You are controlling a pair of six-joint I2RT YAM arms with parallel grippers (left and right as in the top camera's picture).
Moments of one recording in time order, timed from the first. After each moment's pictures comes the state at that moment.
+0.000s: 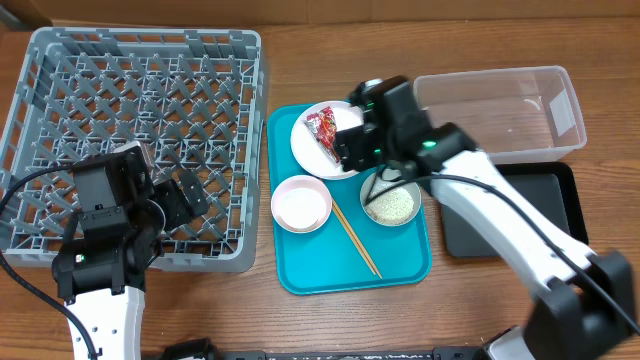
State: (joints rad) left arm 0.19 1.01 1.02 -0.93 0.09 -0.25; right arm 0.54 1.69 1.35 -0.60 -0.09 0.23
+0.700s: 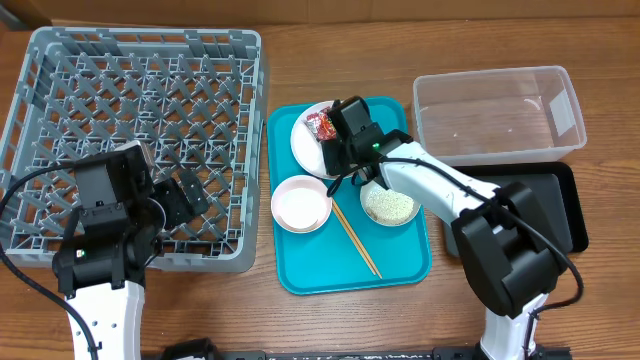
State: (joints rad) left arm 0.19 1.03 1.02 -0.93 0.09 -0.26; right arm 0.58 2.00 1.35 -0.38 0.00 0.36
